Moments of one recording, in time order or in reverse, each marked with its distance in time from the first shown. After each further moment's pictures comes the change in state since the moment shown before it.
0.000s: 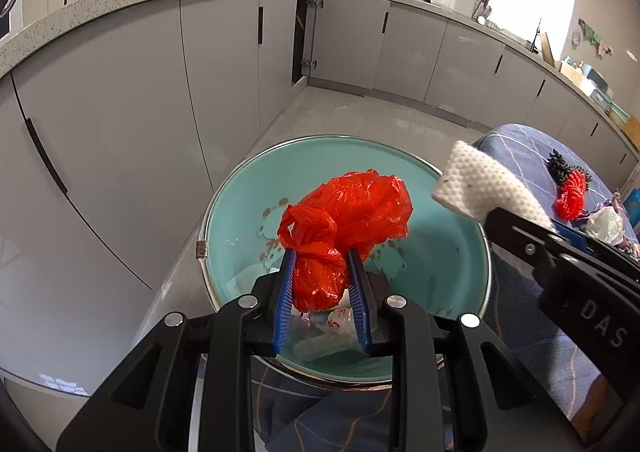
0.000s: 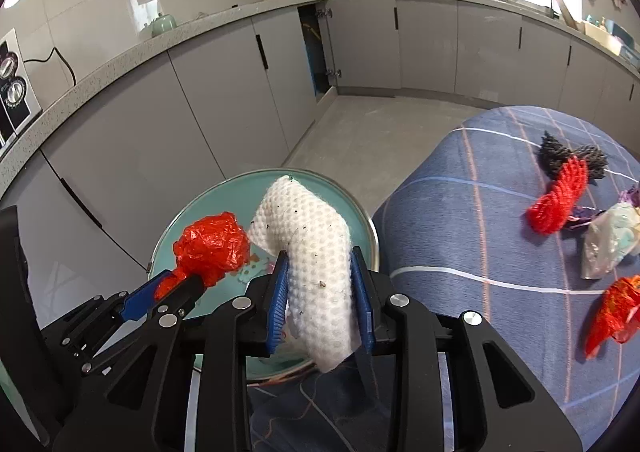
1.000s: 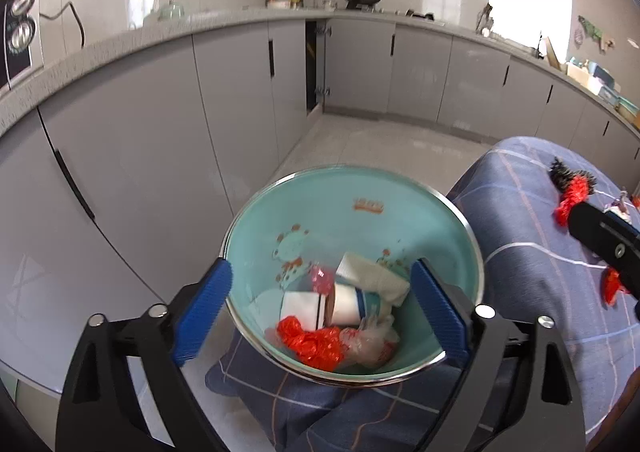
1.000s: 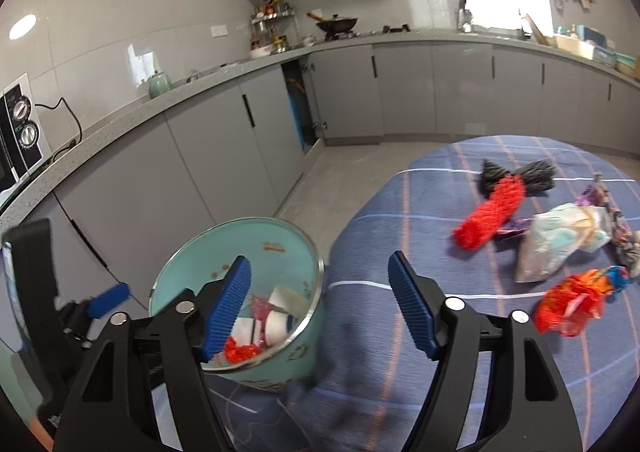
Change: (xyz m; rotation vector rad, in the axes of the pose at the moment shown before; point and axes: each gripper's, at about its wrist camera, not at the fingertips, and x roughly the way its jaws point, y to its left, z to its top) left arm -0.029 -0.019 -0.001 0.050 -0.123 0.088; right arm -0.073 -0.047 -0.018 0.059 -0.221 -0.018
